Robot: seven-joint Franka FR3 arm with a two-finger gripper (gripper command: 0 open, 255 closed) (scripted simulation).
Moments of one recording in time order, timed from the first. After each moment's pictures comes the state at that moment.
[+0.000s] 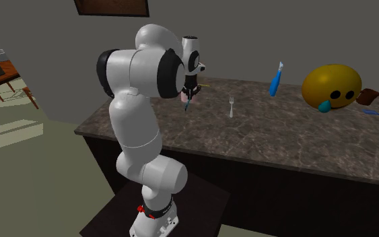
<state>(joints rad) 0.18 -0.09 0.10 -2.11 0.05 2.11 -0.08</state>
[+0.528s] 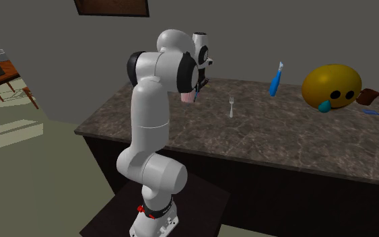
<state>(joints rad) 0.17 0.24 0.08 -1.70 0.02 2.03 -0.10</state>
